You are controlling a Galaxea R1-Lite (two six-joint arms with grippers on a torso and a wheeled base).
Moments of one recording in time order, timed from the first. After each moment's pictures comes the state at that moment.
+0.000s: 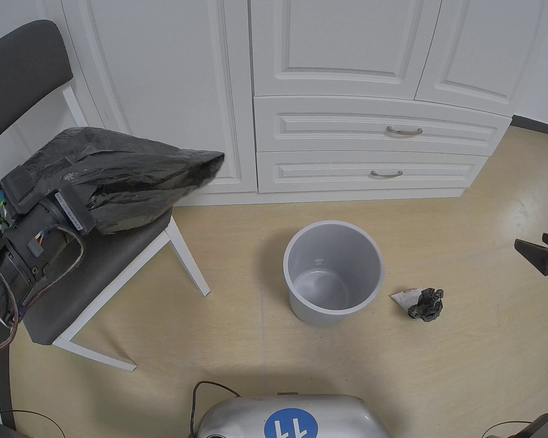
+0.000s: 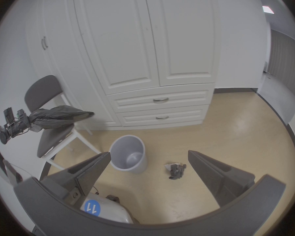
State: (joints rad) left arm -0.37 1.29 -0.51 -0.86 0.16 -0.37; right arm -0.02 0.95 -0.60 -0.12 0.19 0.04
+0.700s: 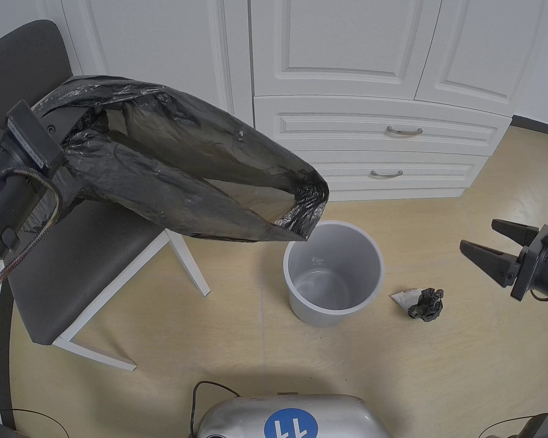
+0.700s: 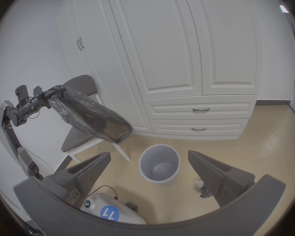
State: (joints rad) left arm -0.67 1.18 -0.67 -0.85 0.28 -0.42; right arm 0.42 1.09 -0.54 -0.42 0.07 0.06
